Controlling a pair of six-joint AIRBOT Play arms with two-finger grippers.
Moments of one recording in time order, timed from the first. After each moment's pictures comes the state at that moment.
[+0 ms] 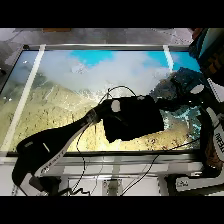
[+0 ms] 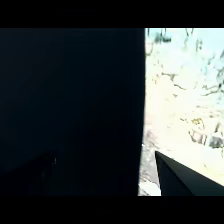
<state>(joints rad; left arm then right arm) -0.79 -1.76 1.55 0.89 -1.01 -1.12 -0.22 -1.56 1.22 -1.02 1.19 1.11</state>
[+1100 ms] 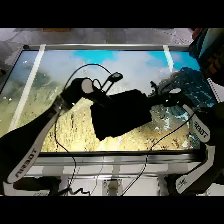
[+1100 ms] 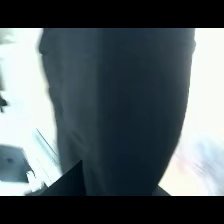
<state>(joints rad) -0.54 -1.55 1.55 1.17 -1.14 -1.16 -0.09 -1.81 1.33 -0.41 1.26 1.08</state>
